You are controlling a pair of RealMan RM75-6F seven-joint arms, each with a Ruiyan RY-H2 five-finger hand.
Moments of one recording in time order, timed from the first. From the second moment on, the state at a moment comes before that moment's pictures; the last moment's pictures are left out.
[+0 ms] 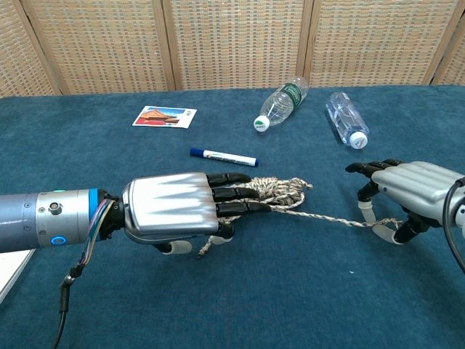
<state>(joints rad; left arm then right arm) -0.89 -1.77 0.07 -0.95 2.05 1.03 0.24 0.52 -1.61 0.07 -1.45 -1.16 1.08 -0.58</state>
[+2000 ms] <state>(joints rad) -0.93 -1.80 0.15 -0.92 1.93 1.08 0.25 0.52 -1.60 0.07 -1.47 -1.16 1.08 -0.57</state>
